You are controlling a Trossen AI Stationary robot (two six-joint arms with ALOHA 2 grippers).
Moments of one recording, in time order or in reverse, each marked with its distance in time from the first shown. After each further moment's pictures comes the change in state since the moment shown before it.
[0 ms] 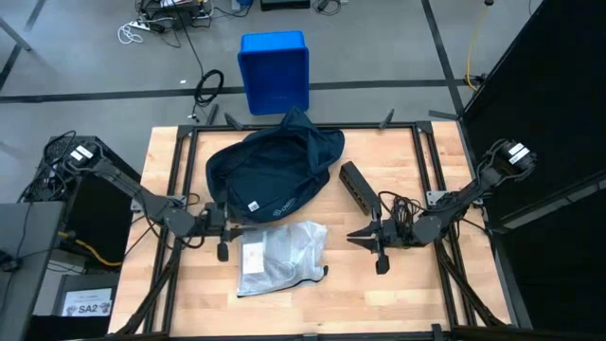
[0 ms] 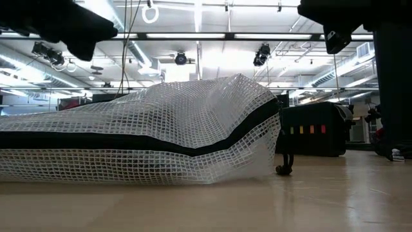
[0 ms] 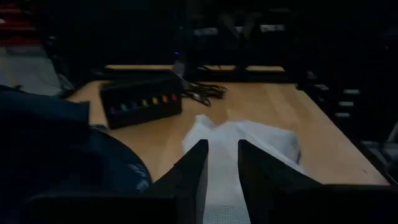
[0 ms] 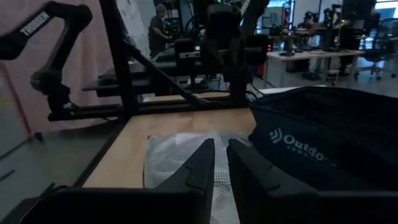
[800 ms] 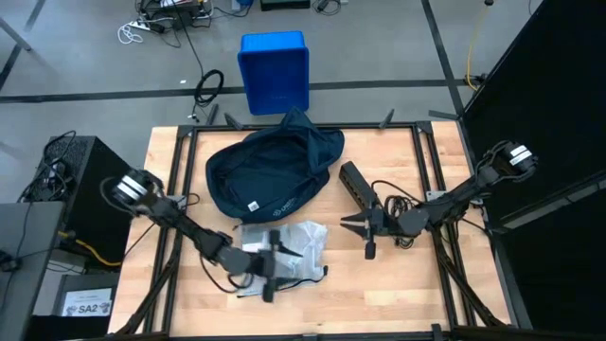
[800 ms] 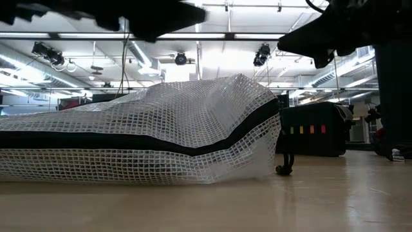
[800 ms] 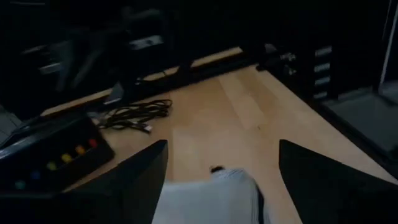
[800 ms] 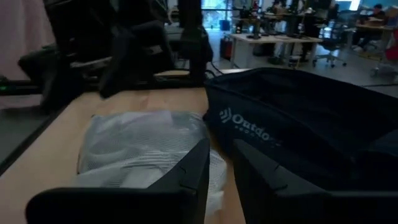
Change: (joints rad) left arm 0.001 0.872 0.511 0.325 0.114 0.305; right arm -0.136 0.001 0.000 -0.114 -0.035 -0.025
